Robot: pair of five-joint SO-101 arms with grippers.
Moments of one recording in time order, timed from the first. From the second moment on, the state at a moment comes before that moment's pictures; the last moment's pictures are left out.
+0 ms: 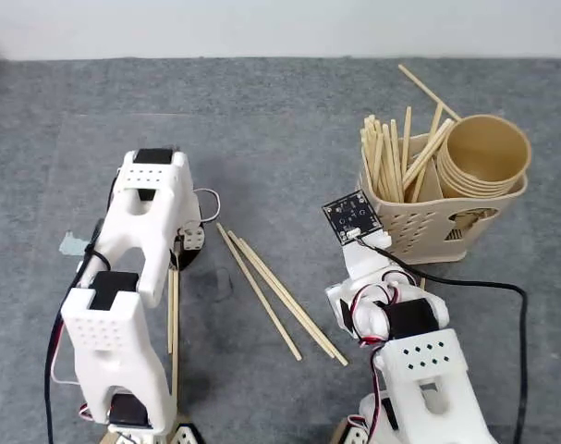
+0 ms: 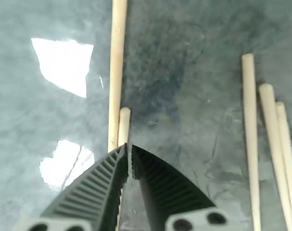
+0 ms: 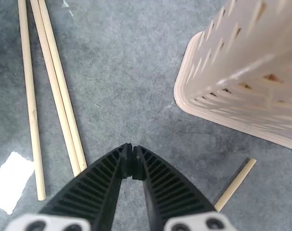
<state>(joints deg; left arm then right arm) -0.7 28.7 -3.9 92.1 21.7 -15.4 -54.6 64.1 60.0 10.7</state>
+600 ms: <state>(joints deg) -0.7 23.1 -4.7 96.3 11.8 -15.4 -54.6 64.1 60.0 10.7</state>
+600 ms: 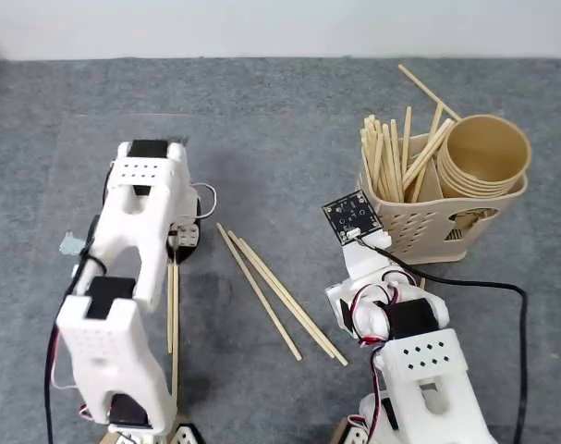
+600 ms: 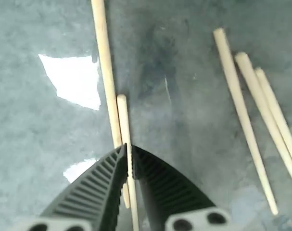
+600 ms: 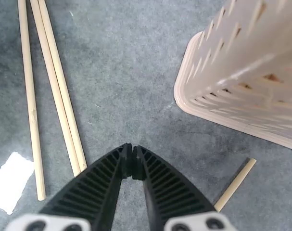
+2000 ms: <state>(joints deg) -6.4 15.1 23.9 66.0 8.6 -15.4 -54.6 64.1 60.0 10.7</state>
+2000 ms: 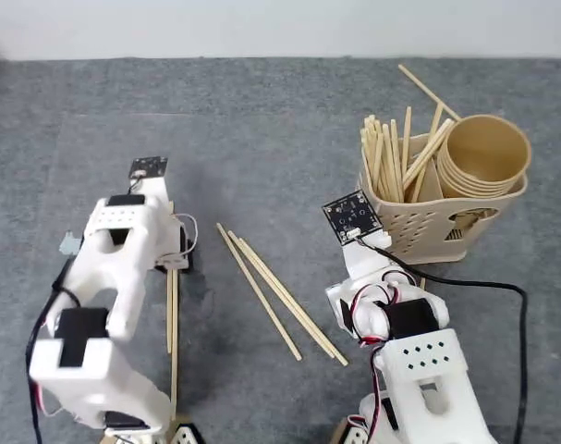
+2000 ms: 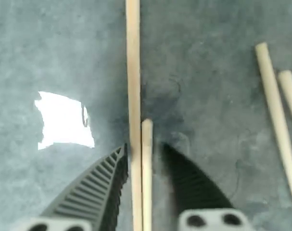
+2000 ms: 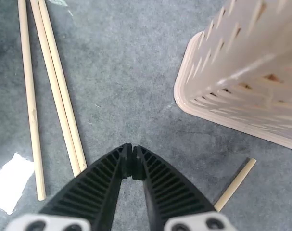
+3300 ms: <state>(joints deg) -5.7 4.4 14.9 85.8 7.2 -15.4 -54.6 64.1 60.0 10.7</state>
